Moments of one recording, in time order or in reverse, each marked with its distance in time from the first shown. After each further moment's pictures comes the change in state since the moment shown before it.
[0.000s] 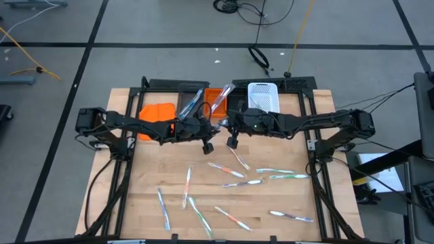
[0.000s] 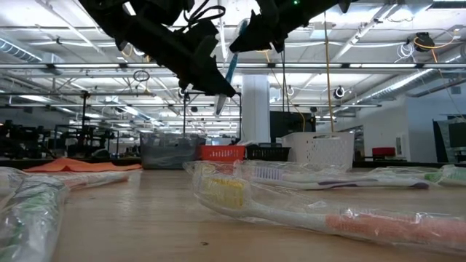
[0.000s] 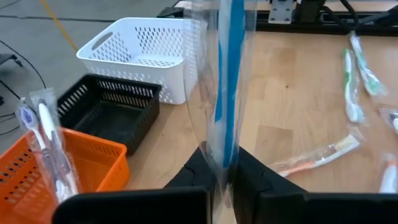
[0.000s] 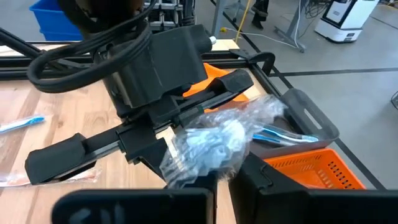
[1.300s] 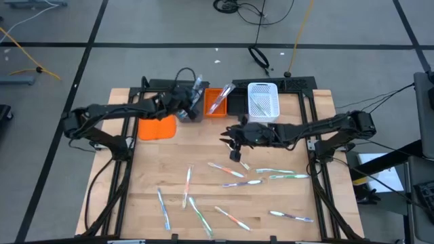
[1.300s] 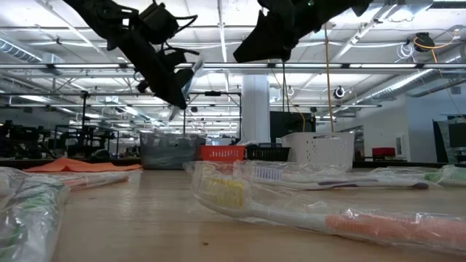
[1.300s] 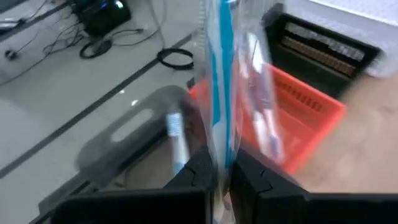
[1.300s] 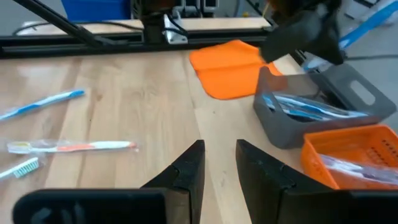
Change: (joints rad) left arm 0.376 -0.172 0.000 -0.353 -0.112 -0.083; right arm 0.107 -0.001 -0.100 0.046 0.006 0.081
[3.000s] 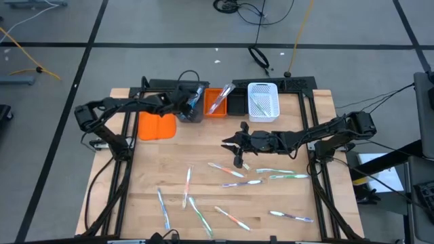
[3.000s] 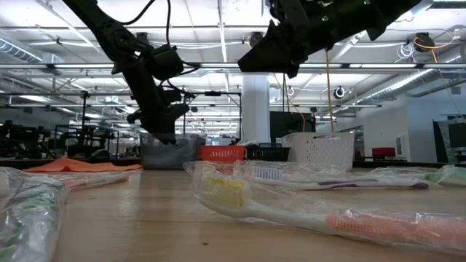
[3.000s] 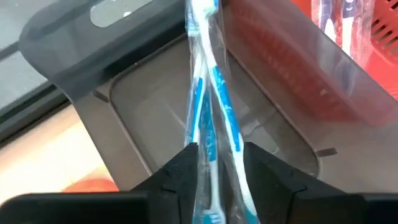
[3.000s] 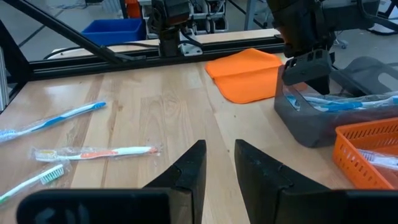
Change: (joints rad) left arm 0.132 0.177 0.000 -0.121 0.141 -0.162; right arm 0.041 0.000 -0.204 0.316 0.001 0.067
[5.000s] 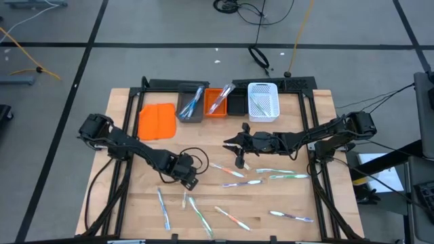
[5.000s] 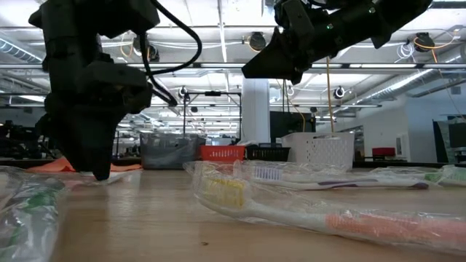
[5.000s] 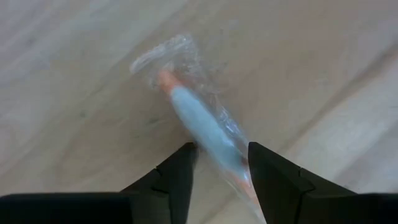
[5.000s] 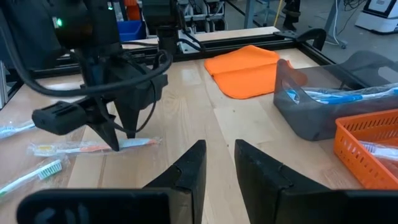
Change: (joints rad) left arm -0.923 0.100 0.000 -0.237 0.184 -0.952; right arm -0.001 0.000 -0.059 0.069 0.000 0.006
